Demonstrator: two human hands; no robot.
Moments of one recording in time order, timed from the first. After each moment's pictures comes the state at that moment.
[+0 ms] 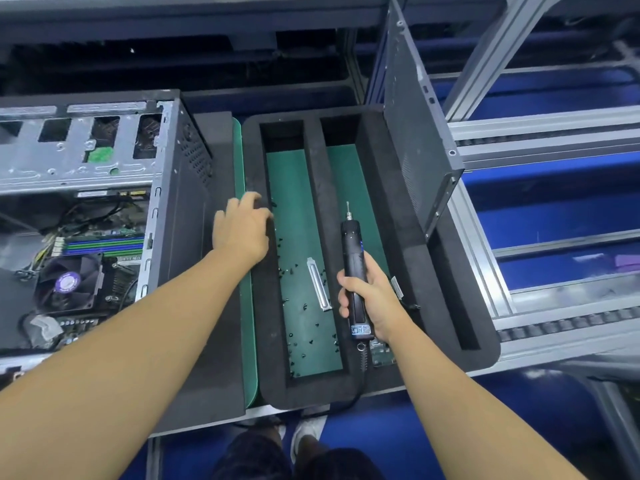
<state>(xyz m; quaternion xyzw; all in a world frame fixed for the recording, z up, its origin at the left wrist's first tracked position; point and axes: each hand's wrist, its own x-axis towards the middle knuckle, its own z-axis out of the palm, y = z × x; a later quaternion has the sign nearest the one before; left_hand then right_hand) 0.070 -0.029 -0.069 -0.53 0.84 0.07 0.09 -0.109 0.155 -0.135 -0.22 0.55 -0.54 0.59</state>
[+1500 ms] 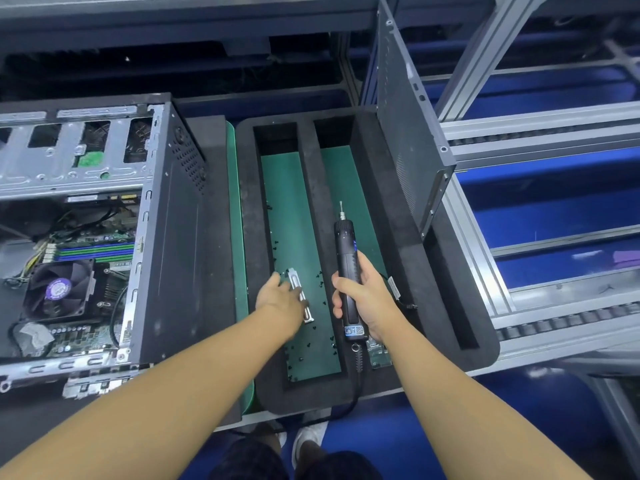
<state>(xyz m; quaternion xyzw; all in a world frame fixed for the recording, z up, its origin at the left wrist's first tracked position) 0.042 0.070 -0.121 -0.21 0.85 -0.08 0.48 -0.105 0.152 -0.141 -0.24 0.58 -0.53 0.57</state>
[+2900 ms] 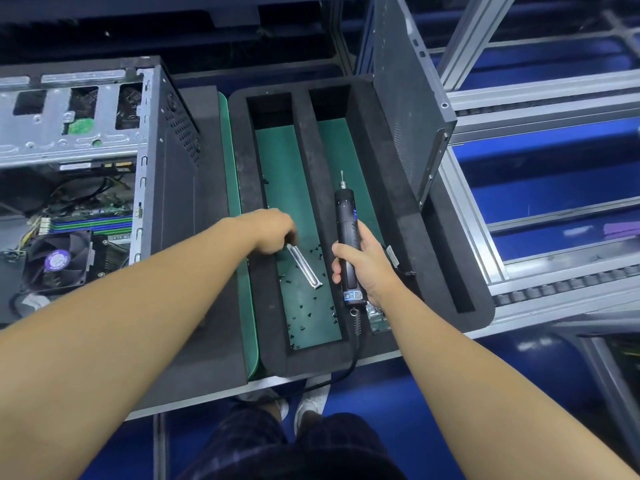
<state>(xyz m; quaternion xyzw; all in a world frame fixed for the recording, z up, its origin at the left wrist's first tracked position) 0.049 -0.013 -0.084 -0.30 0.89 0.19 0.29 -0.101 0.152 -0.135 -0.23 0.59 -0.54 0.56</state>
